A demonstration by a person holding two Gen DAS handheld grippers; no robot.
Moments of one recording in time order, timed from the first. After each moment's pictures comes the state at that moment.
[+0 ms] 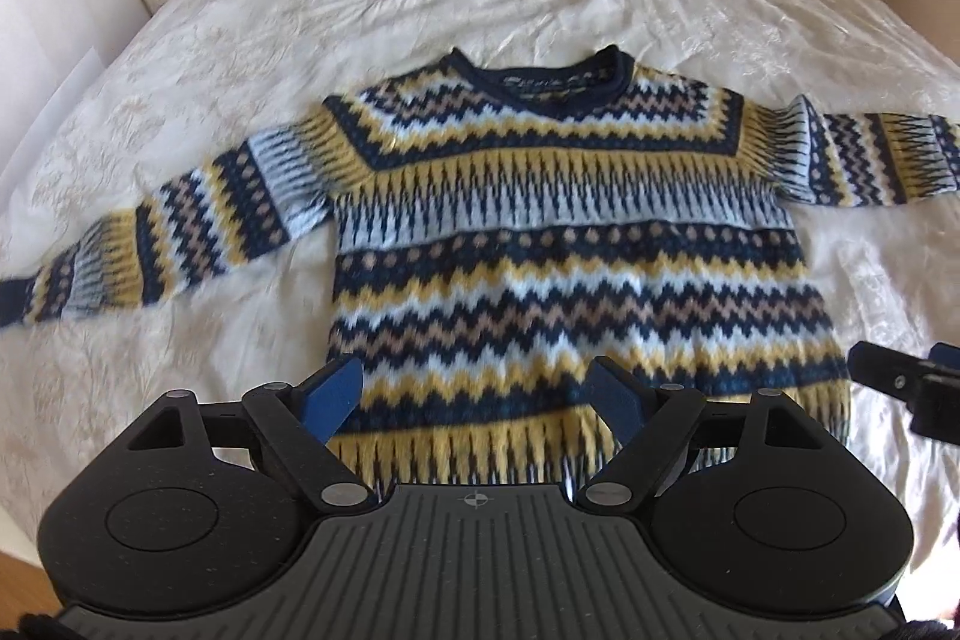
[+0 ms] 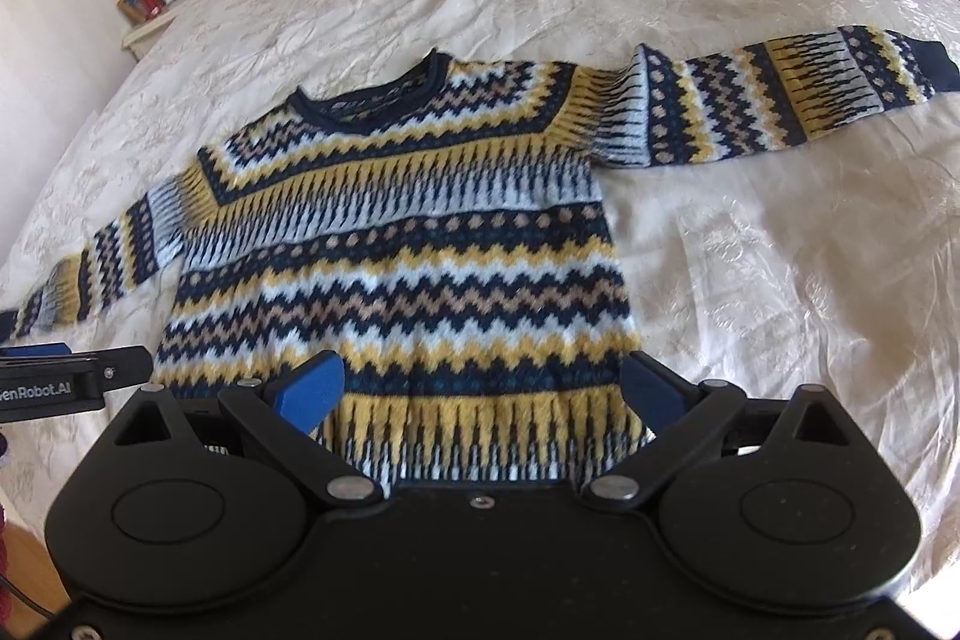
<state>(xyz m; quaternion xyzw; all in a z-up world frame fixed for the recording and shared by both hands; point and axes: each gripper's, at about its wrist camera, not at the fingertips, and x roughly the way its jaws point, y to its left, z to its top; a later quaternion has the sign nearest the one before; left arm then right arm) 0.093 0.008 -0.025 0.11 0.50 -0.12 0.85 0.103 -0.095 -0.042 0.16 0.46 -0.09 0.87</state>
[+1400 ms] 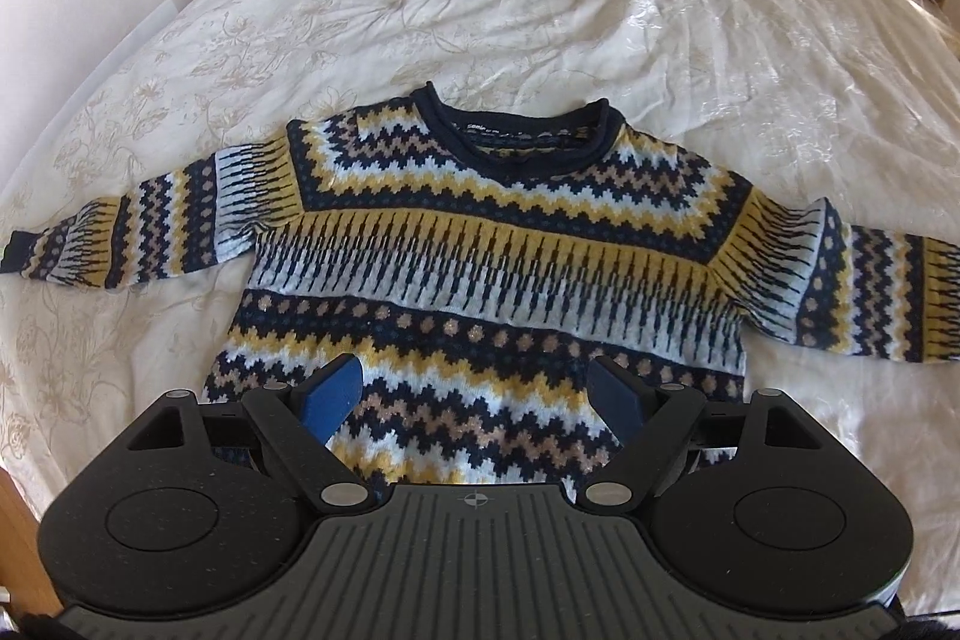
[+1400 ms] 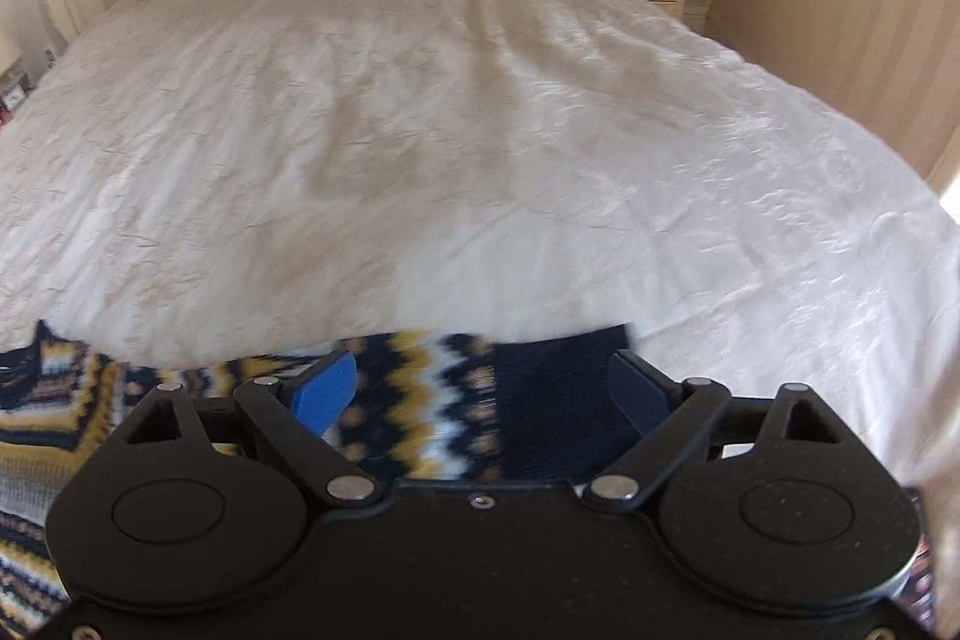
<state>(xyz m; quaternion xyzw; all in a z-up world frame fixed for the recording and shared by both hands) 0.133 -0.125 -0.022 0.05 0.52 0.01 0.85 0.213 -0.531 -0.036 0.12 0.44 -0.19 0.87</state>
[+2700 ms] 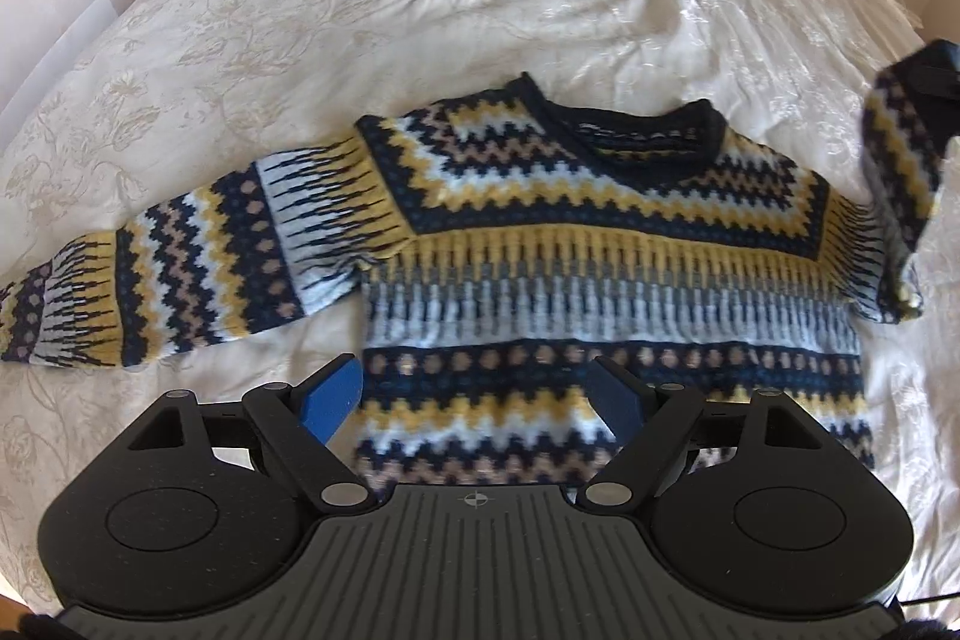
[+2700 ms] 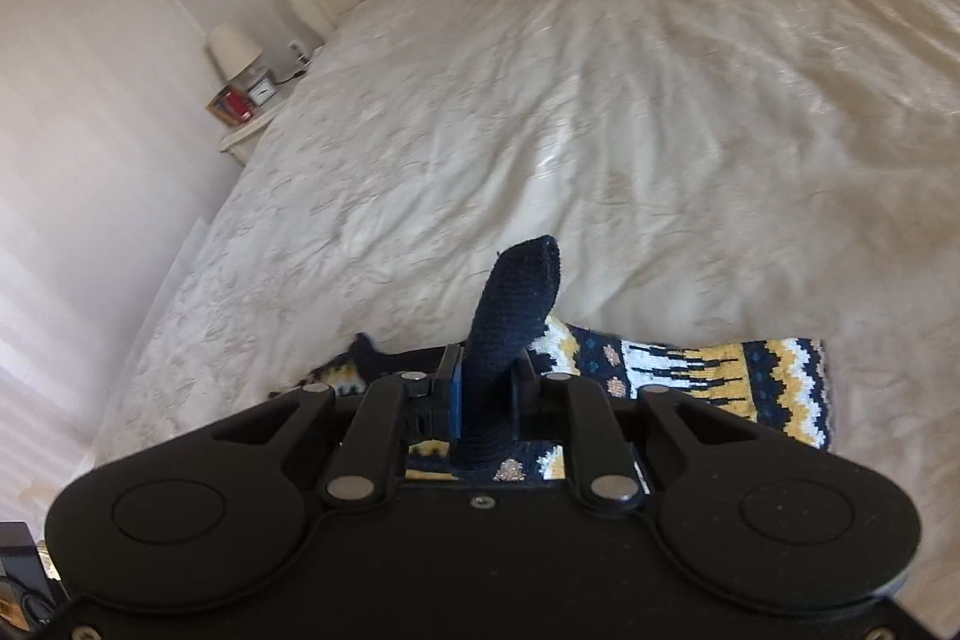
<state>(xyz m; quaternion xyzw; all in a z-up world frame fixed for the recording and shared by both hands) 0.202 0.036 -0.045 0.05 0.53 -0.09 0.84 0.323 -0.229 -0.001 0.24 0.41 0.06 0.88</state>
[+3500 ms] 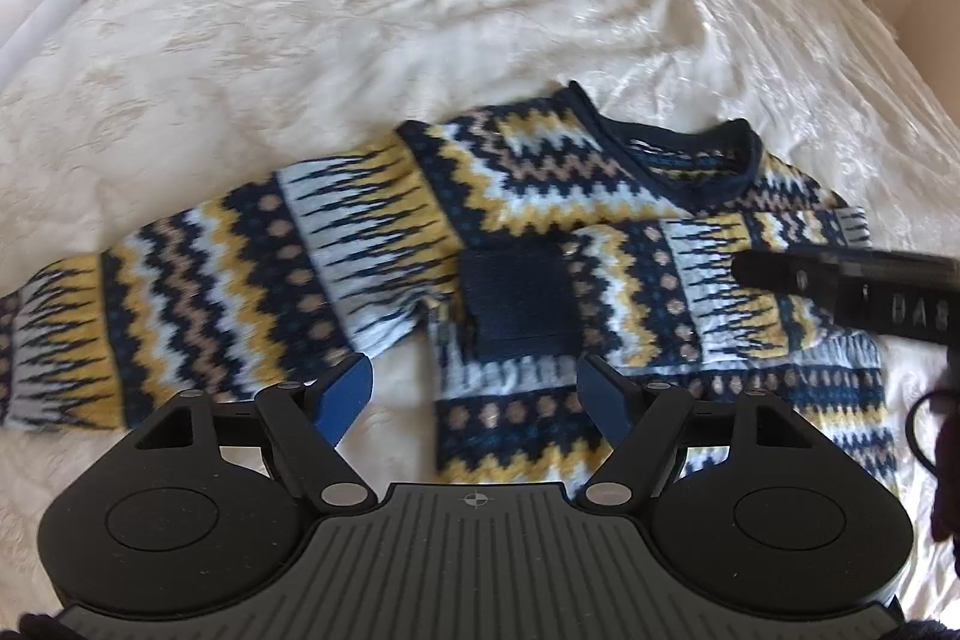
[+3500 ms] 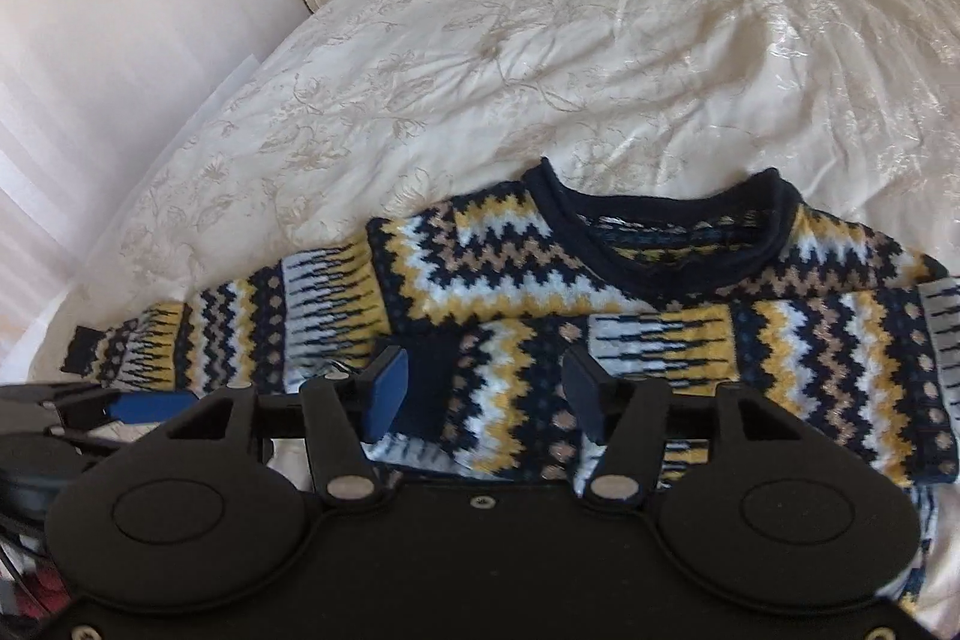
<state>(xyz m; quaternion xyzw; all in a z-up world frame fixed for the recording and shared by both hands) 0.249 0.087 -0.071 0.03 0.54 -0.14 0.83 0.330 -0.034 -0.068 0.11 0.46 0.11 0.87</state>
